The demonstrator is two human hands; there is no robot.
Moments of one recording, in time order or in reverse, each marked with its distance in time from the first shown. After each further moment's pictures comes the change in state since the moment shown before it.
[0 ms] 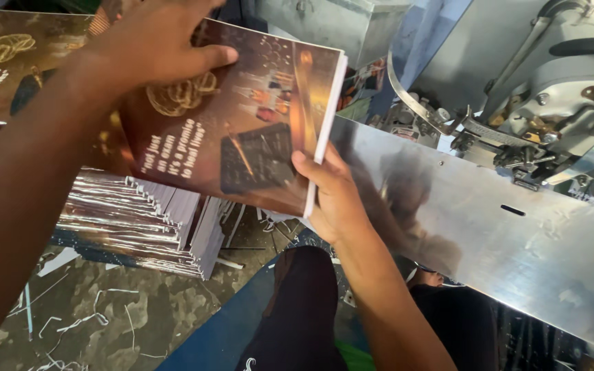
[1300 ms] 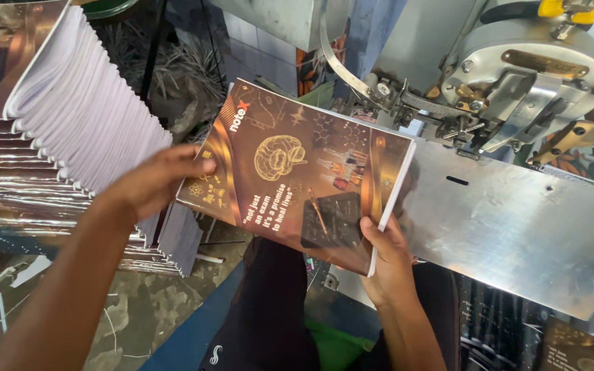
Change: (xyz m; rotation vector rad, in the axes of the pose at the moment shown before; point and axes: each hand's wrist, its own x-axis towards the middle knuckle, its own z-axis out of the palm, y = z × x) left_hand -0.104 0.102 0.105 -1.465 -0.400 -0.884; right_hand -0.158 -0.056 -0.110 -0.143 0.522 -0.041
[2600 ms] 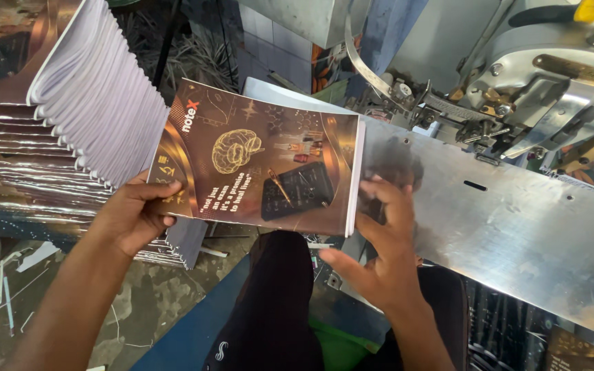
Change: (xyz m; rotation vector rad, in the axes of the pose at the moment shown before) left_hand -0.043 -0.064 -0.032 -0.530 0.254 0.094; right_hand -0.027 -0.035 0.067 -1.344 -0.295 -0.957
